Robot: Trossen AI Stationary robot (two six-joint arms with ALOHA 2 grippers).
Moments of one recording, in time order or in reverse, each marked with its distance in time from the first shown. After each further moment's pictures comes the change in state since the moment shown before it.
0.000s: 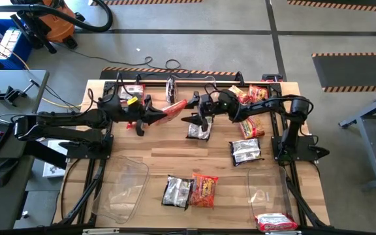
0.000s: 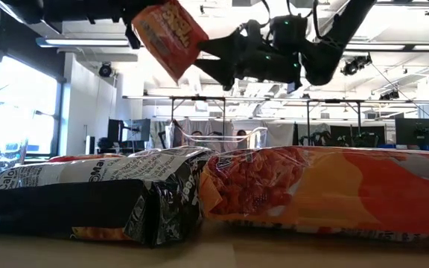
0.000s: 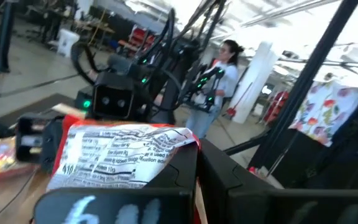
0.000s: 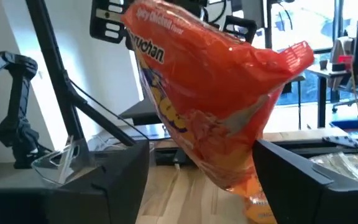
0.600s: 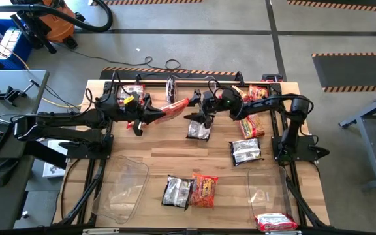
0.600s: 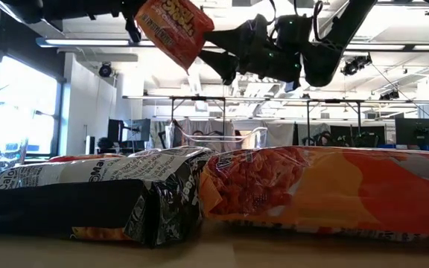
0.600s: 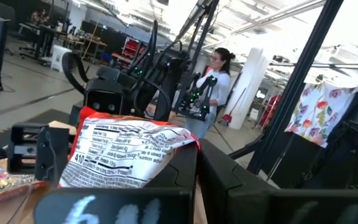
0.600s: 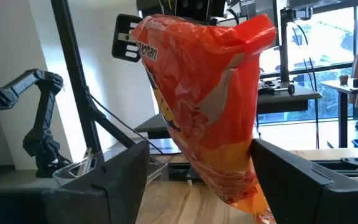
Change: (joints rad) left arm 0.001 -0.013 0.000 0.042 0.019 0.028; right arm -0.041 0.001 -0.001 0.099 -0.083 0.069
